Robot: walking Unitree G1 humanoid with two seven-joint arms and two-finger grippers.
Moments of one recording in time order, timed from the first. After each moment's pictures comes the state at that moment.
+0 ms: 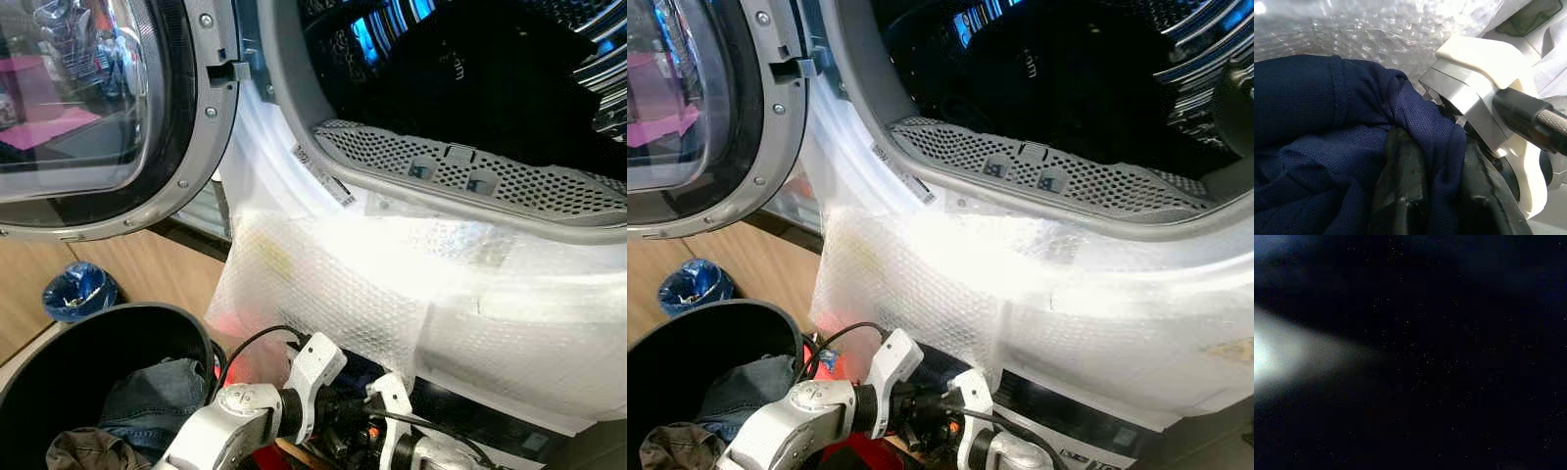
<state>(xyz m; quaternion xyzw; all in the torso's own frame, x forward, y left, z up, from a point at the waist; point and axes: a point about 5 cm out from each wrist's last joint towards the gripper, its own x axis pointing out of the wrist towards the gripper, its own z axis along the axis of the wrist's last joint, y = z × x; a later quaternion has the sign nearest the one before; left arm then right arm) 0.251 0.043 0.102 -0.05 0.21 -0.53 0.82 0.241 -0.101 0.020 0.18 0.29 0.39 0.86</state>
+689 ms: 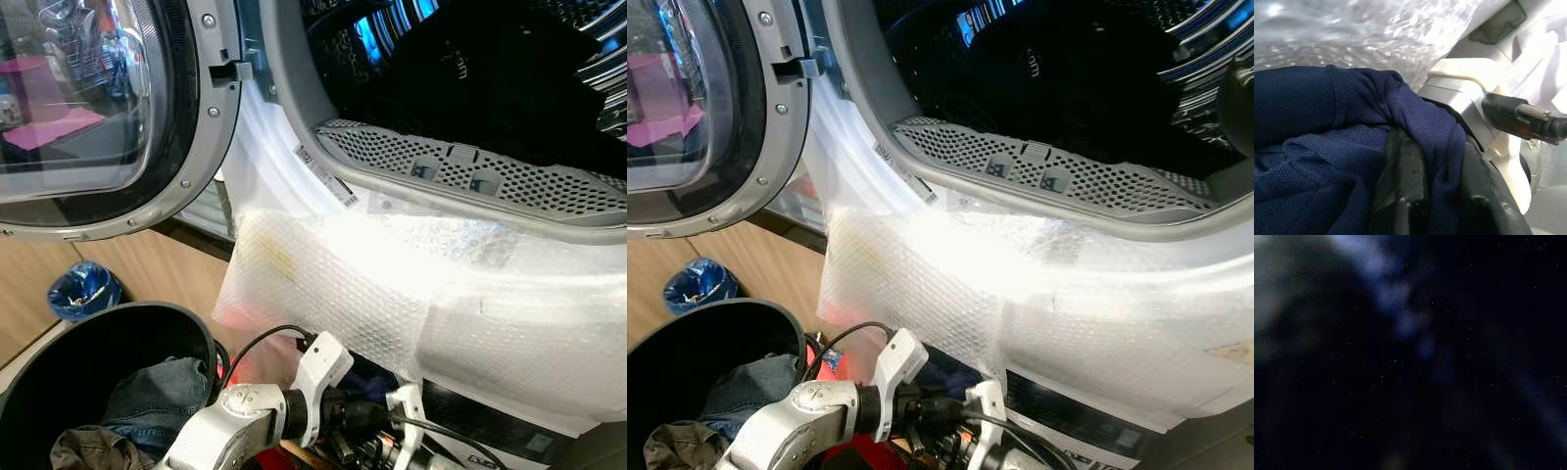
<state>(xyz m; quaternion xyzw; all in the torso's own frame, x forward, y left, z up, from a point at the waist) 0.242 0.038 0.109 -0.07 0.20 -0.56 0.80 0.221 -0.115 0.019 0.26 0.26 0.41 0.83</state>
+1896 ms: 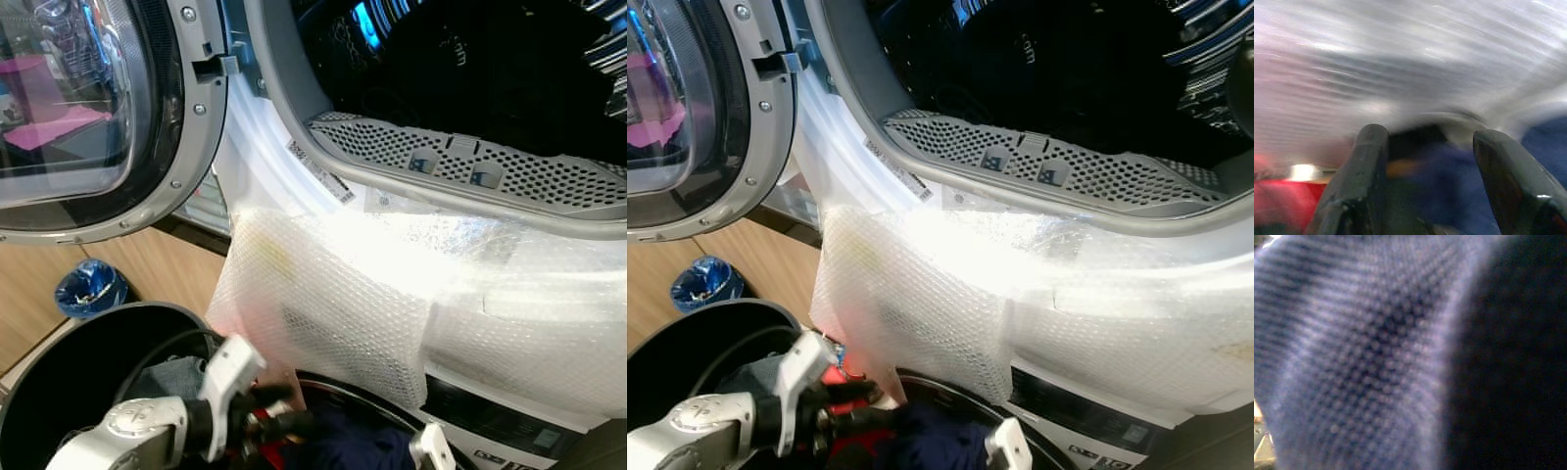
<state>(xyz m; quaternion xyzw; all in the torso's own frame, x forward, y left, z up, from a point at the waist) 0.238 0.154 0.120 -0.05 0.21 -0.34 0.92 0.180 -0.149 0.010 0.18 0.30 0.49 0.80</state>
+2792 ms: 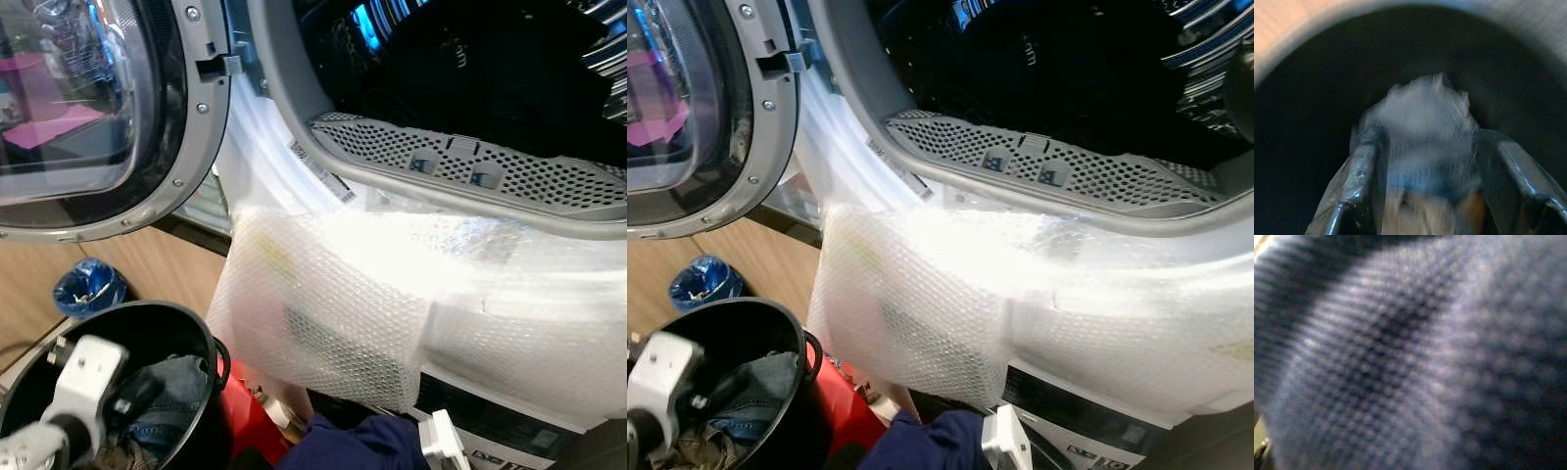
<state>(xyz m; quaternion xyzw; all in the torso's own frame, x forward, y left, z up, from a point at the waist) 0.193 0.259 0.102 0.10 0.27 -0.06 0.96 0.179 -0.128 0.089 0.15 0.20 0.62 0.74</state>
